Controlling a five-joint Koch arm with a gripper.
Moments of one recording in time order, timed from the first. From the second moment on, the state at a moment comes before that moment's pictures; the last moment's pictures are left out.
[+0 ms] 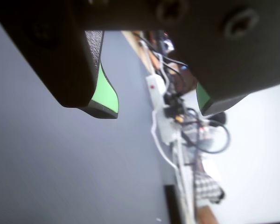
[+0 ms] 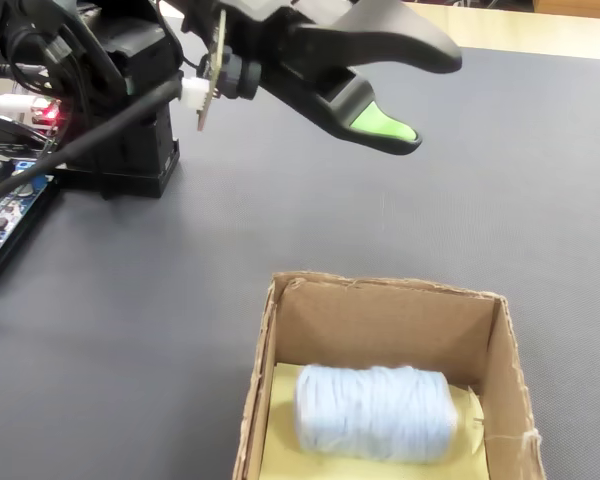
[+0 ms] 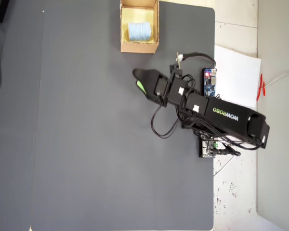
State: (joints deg) arm 19.2 130.5 156.9 -6.1 88.1
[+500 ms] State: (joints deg) arm 3.4 130.6 173.8 -11.1 90.6
